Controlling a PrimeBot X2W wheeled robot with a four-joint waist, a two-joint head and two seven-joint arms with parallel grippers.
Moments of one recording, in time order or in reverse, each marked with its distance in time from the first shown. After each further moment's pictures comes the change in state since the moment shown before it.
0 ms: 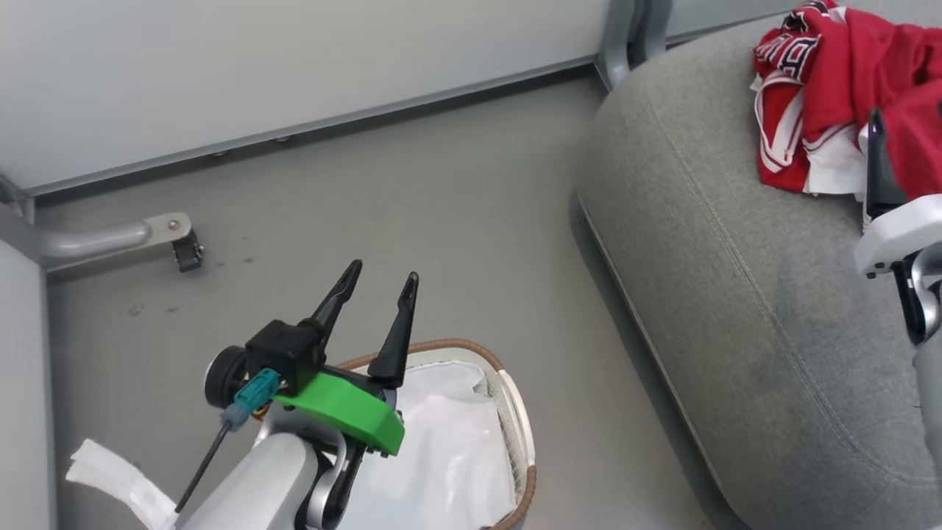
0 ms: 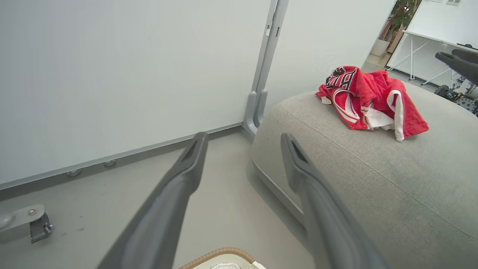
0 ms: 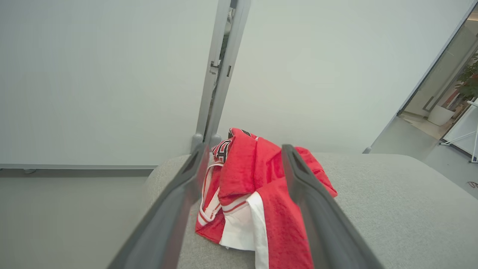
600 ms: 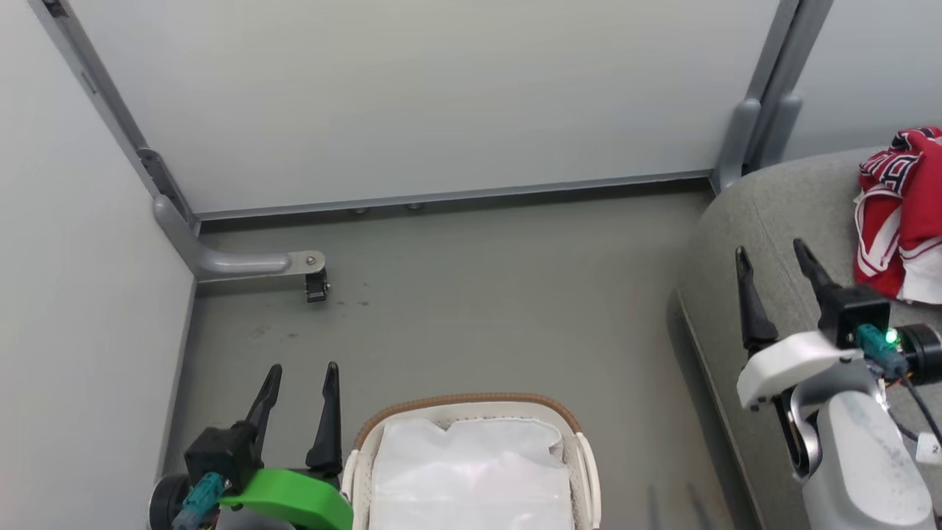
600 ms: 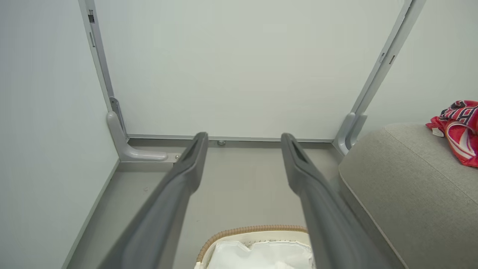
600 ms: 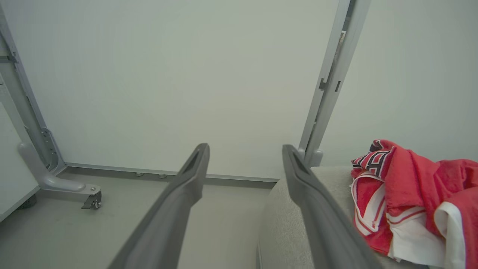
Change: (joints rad) left arm 0.305 -0.054 0.269 -0.024 0.104 0.030 -0.003; right arm 0.292 0.236 0.017 -0.180 -0.035 0.000 0.000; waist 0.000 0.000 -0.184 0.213
